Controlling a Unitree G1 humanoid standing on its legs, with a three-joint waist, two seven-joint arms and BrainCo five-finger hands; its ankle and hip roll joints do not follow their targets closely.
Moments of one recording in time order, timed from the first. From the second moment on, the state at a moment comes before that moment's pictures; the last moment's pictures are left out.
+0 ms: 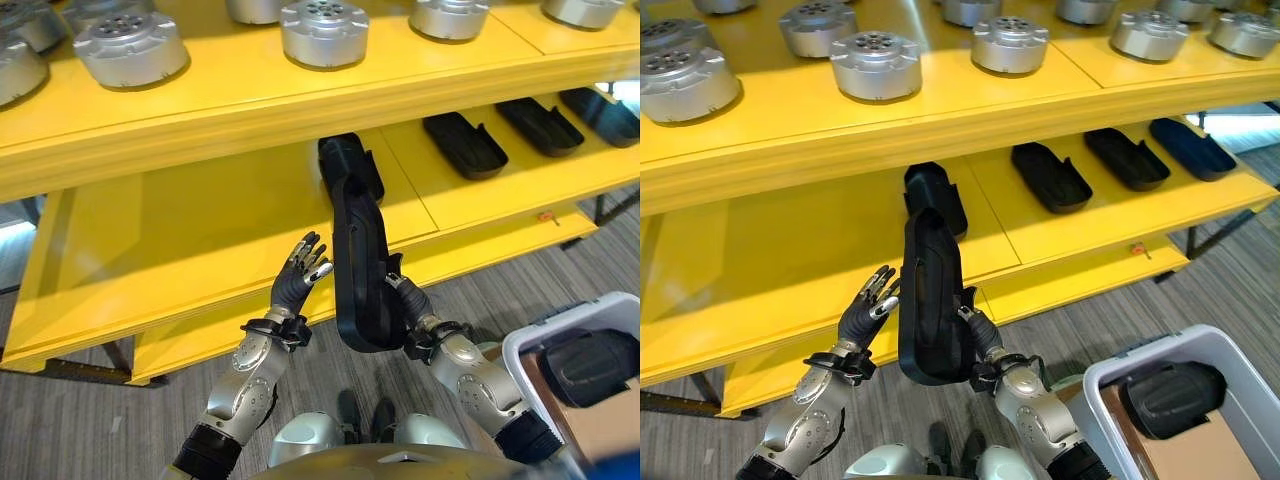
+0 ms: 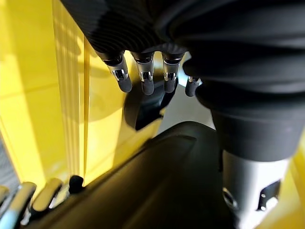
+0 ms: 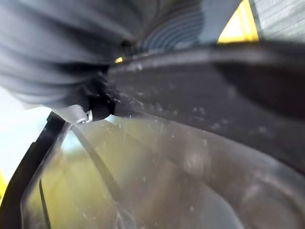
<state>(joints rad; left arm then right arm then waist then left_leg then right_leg) 0.07 0.31 -0.33 -0.04 -0.72 -0.08 0.05 -0.04 -0.28 0.48 0.06 0.64 0.14 -0.07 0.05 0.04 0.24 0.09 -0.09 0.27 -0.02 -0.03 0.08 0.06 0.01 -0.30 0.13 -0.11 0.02</state>
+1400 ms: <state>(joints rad) 0.10 0.36 -0.32 0.02 -0.75 -0.06 0.02 -0.10 -0.21 0.48 0.18 0.56 0.14 -0.07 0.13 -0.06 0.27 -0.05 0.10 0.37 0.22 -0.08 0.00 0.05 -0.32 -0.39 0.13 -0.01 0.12</state>
